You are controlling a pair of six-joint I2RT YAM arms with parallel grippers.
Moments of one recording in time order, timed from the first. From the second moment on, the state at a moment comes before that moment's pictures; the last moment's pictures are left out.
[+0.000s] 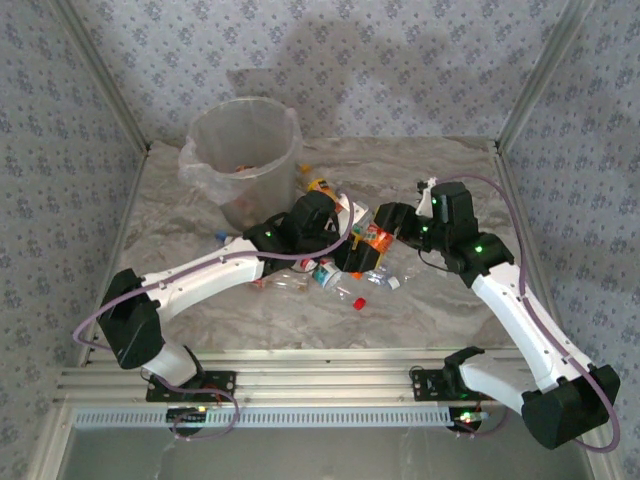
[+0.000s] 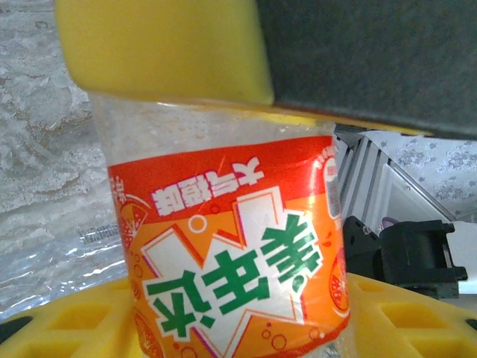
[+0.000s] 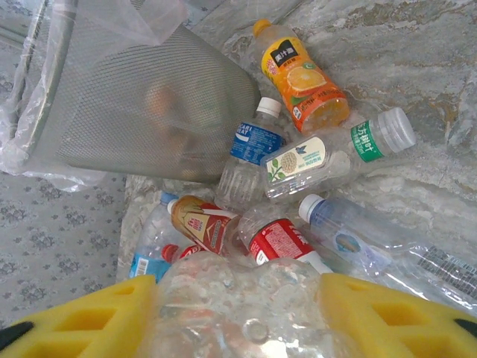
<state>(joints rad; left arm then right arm) -0.95 1.54 1.26 -0.25 0.40 -0.36 0.38 1.05 1.01 -0.53 -0.32 0.78</state>
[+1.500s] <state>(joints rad) -0.21 1.73 2.03 -0.86 0.32 -0.15 0.28 0.81 0.98 -0.53 -0.55 0.55</state>
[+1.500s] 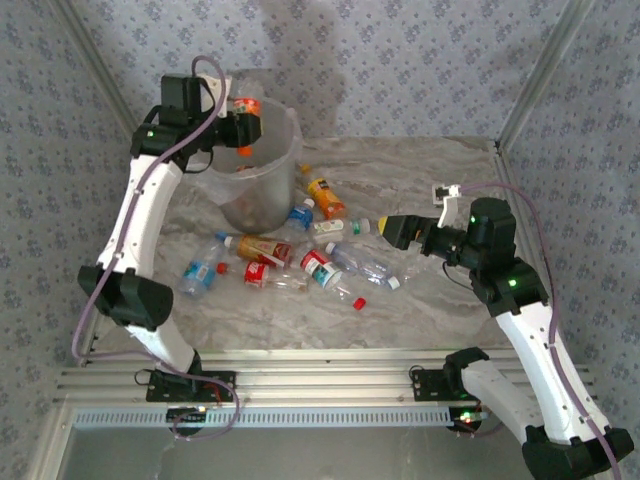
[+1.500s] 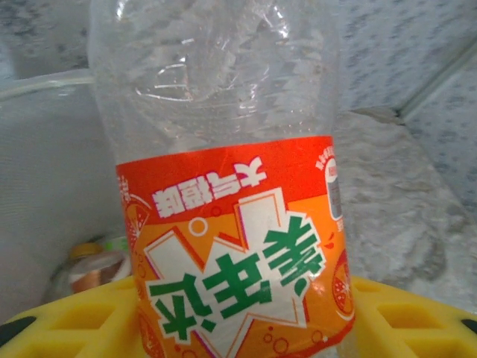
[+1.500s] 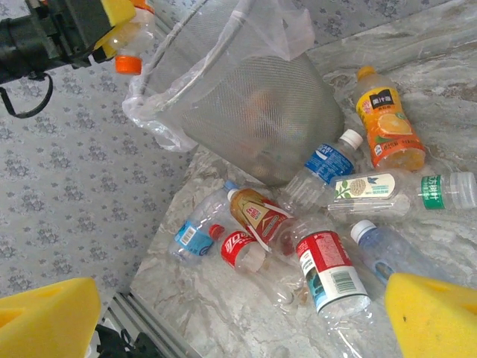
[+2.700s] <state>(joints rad) -0.17 1.89 2.19 -1.00 0.36 -0.19 0.27 0.88 0.97 -0.74 -0.29 0.55</state>
